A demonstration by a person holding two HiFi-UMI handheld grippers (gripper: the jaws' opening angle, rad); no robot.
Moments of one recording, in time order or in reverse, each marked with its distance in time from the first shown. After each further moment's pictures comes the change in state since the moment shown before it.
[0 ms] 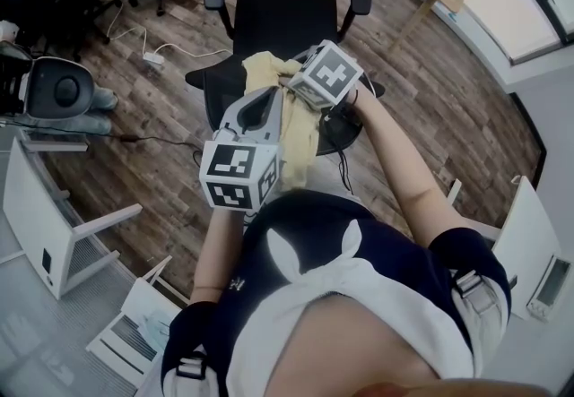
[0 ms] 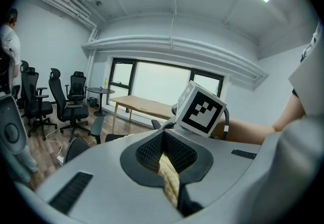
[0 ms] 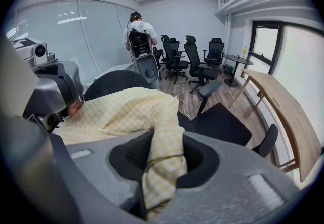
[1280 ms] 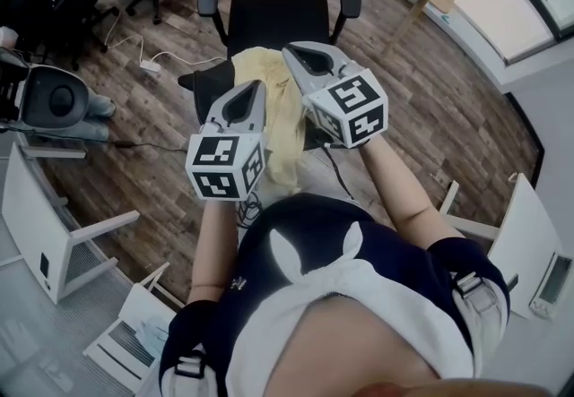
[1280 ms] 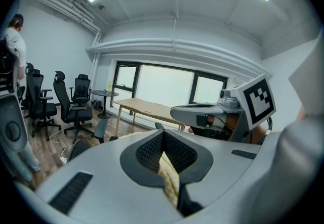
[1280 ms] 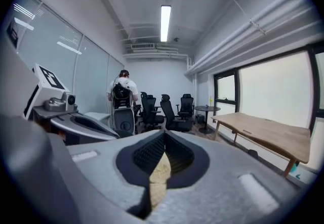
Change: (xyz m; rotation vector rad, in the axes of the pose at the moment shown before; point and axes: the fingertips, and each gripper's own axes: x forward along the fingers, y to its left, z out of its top) left arm -0.002 0.000 0.006 -0.014 -0.030 0.044; right arm -0.125 0.000 0.048 0.102 -0.684 -0.309
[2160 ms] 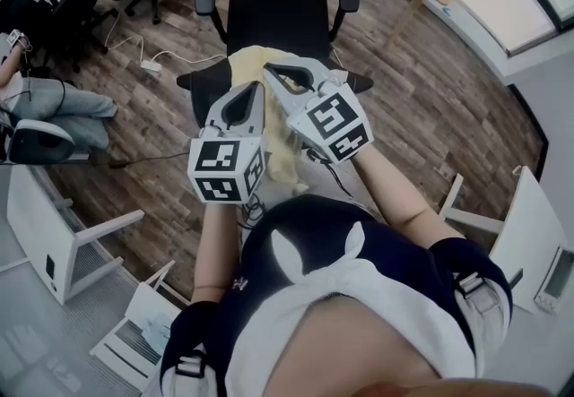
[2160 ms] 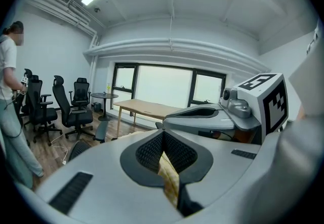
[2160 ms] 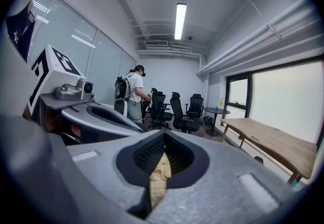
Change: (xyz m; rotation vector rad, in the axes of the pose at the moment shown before) left arm 0.000 -0.006 -0.005 0.049 0.002 0.008; right arm -0.001 0.047 -0.013 -0.118 0.020 0.101
